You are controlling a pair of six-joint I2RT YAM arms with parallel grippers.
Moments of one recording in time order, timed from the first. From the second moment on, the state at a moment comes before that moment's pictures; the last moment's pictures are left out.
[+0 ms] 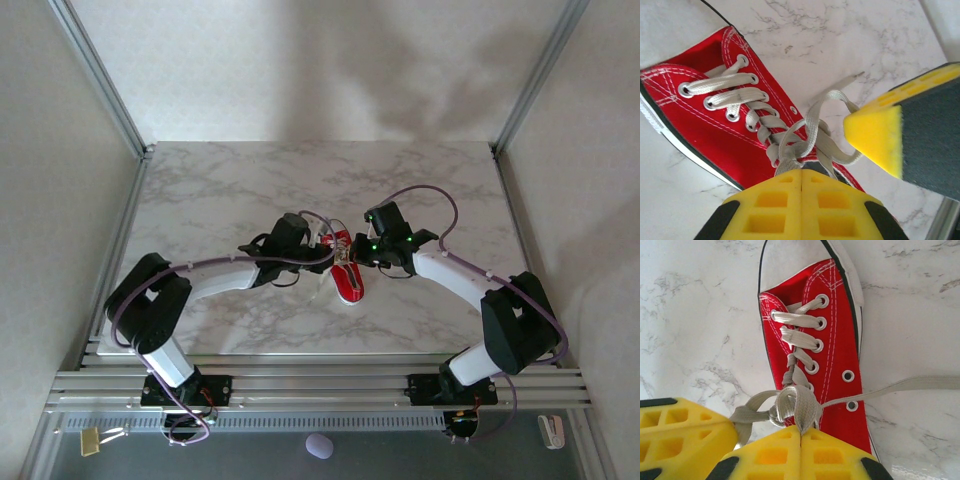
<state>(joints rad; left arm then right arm) -0.68 1.66 0.90 0.10 0.30 -0.51 0.57 1.49 0.94 -0.38 -0.21 0.66</state>
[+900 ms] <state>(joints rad) -0.56 1.70 0.74 0.52 0.40 -0.78 0.57 1.45 0.90 -0.43 -0.16 0.64</state>
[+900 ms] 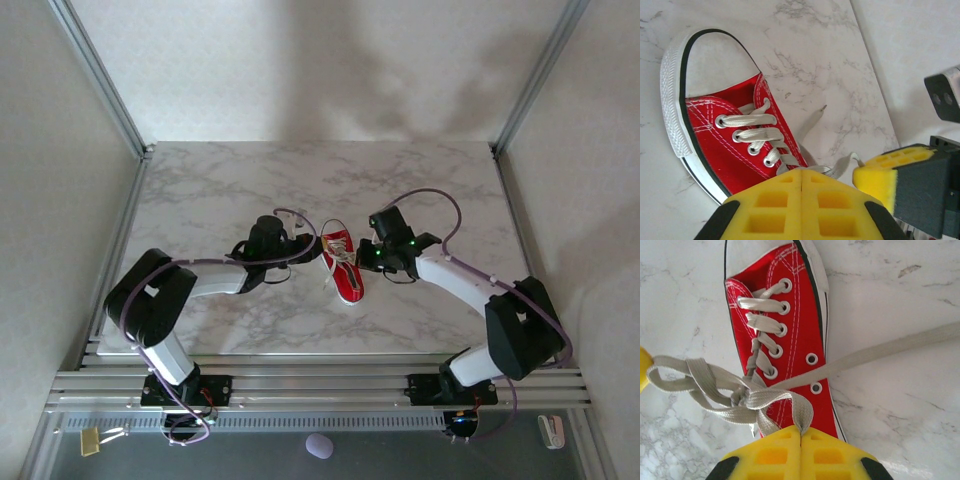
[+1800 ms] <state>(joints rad) -0.58 1.64 0.79 0.26 0.30 -0.55 0.57 1.44 0.87 -0.37 -0.26 0.58</state>
